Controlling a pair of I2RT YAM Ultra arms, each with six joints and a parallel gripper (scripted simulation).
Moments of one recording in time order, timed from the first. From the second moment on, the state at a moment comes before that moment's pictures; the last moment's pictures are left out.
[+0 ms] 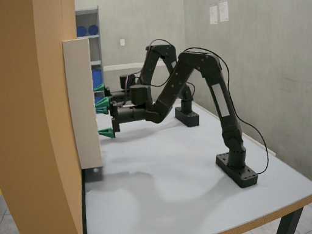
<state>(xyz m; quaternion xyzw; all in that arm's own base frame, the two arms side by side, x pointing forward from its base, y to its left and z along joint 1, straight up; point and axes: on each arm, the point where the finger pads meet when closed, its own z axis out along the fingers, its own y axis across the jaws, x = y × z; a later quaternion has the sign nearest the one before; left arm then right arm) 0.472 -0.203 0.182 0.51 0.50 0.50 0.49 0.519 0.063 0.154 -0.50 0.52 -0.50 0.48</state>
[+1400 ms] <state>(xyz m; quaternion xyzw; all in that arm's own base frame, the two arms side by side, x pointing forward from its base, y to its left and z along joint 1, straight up) 0.492 -0.204 0.181 0.51 0.50 0.50 0.49 0.540 0.063 0.156 -0.50 0.52 -0.50 0.48</state>
